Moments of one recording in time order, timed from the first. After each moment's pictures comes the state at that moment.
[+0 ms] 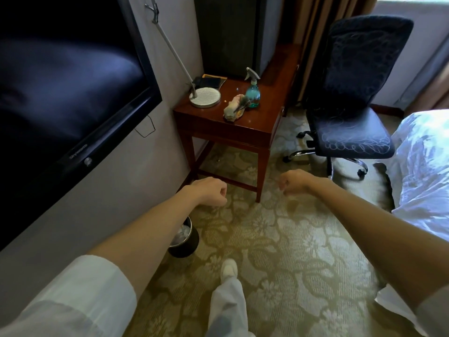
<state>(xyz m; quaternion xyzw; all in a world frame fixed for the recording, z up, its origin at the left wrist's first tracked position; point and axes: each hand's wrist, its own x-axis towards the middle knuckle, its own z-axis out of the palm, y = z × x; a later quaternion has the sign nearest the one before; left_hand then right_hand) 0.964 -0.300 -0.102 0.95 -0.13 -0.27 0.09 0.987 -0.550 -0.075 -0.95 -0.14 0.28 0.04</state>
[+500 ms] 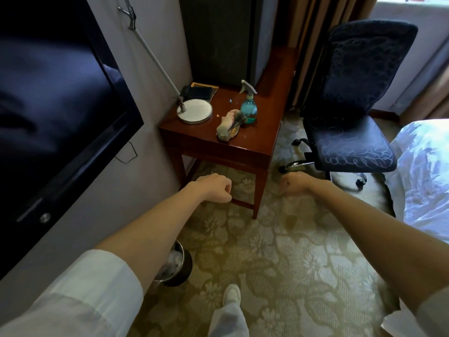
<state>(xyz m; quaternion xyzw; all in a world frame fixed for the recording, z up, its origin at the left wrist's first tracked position) 1.145 -0.296 -0.103 0.94 -0.16 -0.27 0.09 1.161 -0.544 -0.099 -0.95 -0.11 0.28 0.04</state>
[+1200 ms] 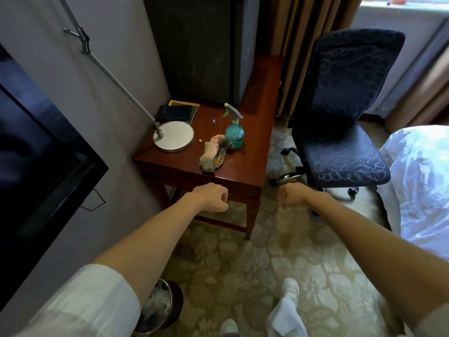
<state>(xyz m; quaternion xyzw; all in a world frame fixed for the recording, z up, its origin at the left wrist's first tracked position) 1.317 -0.315 -0.118 0.93 -0.19 -0.31 0.09 1.310 -0.569 -0.119 -0.95 -0.06 0.30 0.08</state>
